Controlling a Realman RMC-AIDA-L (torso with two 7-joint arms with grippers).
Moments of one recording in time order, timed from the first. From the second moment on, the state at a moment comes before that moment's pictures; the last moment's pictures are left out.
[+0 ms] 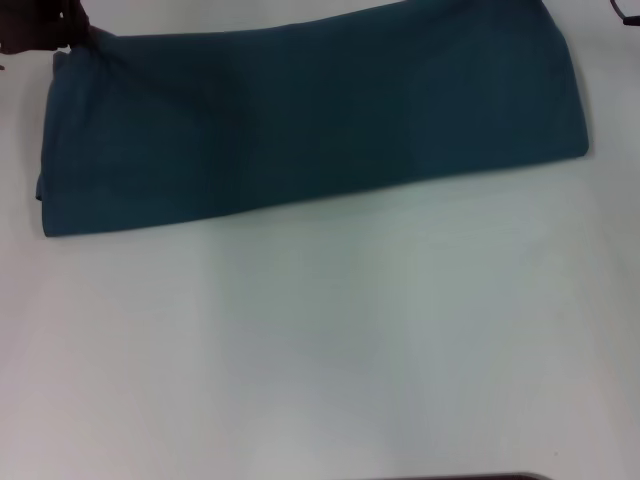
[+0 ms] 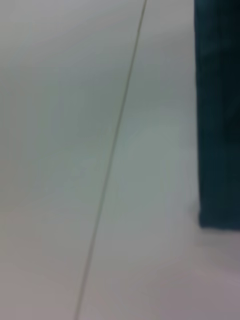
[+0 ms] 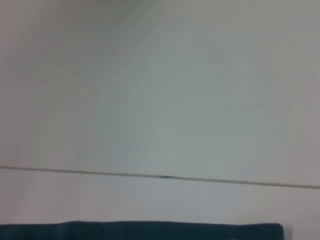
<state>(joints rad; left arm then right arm) -0.89 -1.95 -2.38 -0.68 -0.47 1.08 -2.82 0.87 2.02 -0.84 -0.65 -2.58 -0.75 2.53</state>
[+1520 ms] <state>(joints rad) -0.46 -2.05 -2.57 -0.83 -1.10 1.34 -2.66 0.36 1.95 -0.61 -0.73 -1.81 -1.56 2.02</state>
